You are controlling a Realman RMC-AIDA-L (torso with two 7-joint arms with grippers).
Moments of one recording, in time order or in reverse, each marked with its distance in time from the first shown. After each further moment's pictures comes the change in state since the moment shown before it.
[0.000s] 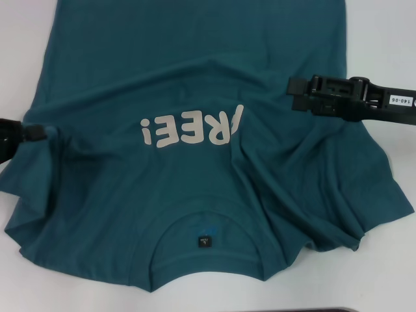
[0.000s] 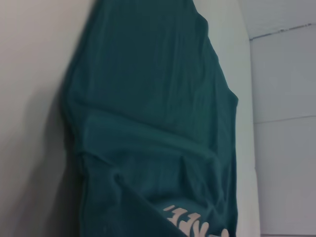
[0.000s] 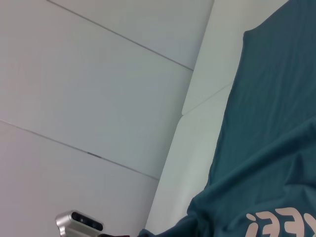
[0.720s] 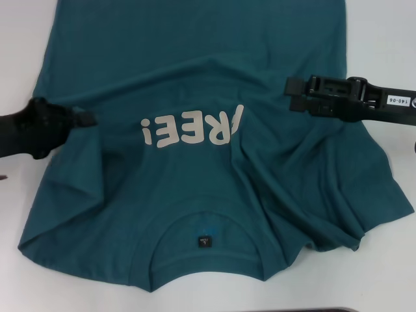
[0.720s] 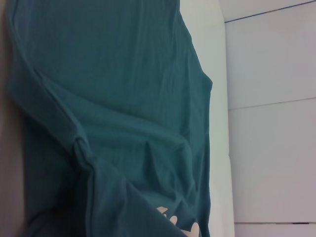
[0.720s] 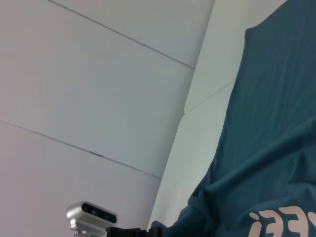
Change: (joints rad) left arm -0.069 -0.082 0.015 0.028 -0.011 -0.047 -0.002; right arm 0.006 0.000 0.000 0.012 0.000 0.000 0.000
